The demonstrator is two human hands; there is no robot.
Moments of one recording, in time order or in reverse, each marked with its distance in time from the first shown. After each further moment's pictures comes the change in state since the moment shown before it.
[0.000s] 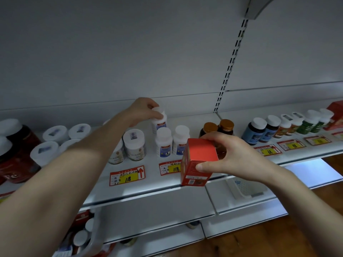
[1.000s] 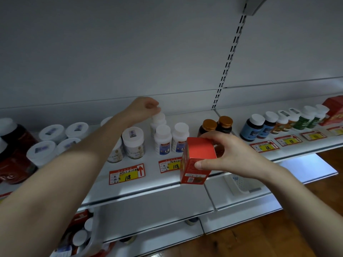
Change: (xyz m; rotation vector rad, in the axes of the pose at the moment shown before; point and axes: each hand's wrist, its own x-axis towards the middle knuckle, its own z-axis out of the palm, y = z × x) left_hand -0.002 -0.010 0.004 0.045 0.023 0.107; right_hand 0.001 0.003 0.007 -0.013 0.003 0.002
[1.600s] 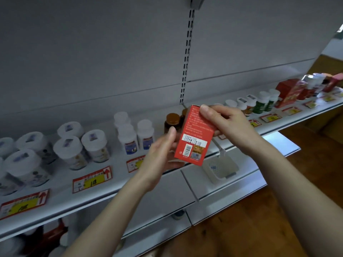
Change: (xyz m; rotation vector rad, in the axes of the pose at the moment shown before) left_hand -0.140 0.088 0.120 -0.744 -0.309 -0.146; right_hand -0.032 0.029 -0.049 0.325 0.393 0.027
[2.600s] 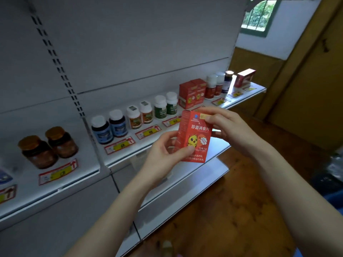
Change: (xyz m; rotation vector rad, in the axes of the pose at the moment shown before) left_hand 0.097 -0.025 0.320 0.082 -0.139 0.163; right_hand -0.071 0.126 -0.309 0.128 0.169 0.193
